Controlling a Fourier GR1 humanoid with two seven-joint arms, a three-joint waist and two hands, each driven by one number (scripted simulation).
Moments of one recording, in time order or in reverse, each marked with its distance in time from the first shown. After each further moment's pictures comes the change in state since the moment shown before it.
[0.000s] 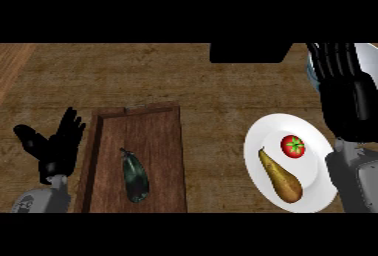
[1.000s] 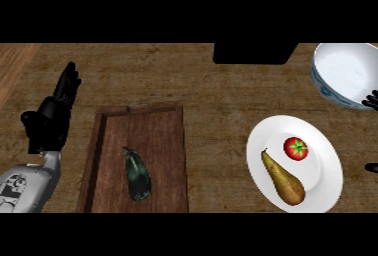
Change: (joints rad) left arm -0.156 0.145 -0.143 -0.192 -0.266 0.005 -0.030; right arm 0.192 -0.390 -0.205 0.591 -0.039 0.735 -0.582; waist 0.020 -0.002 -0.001
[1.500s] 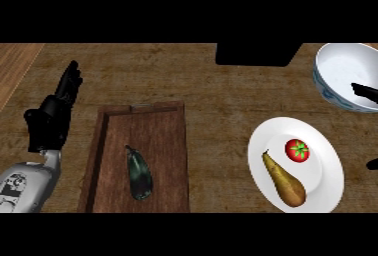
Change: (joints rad) left arm -0.010 0.004 -0.004 -0.006 -0.018 -0.017 0.024; right arm -0.133 -0.156 0.201 0.075 0.363 -0.093 -0.086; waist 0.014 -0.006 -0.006
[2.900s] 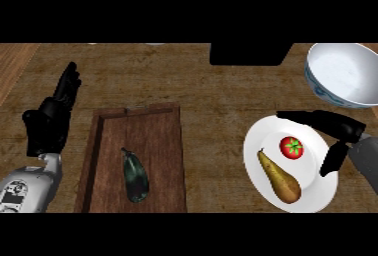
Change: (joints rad) left arm 0.027 -0.076 0.060 -0.076 -0.099 -0.040 0.083; right arm -0.188 0.211 0.306 0.192 0.529 -0.050 0.045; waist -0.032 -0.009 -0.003
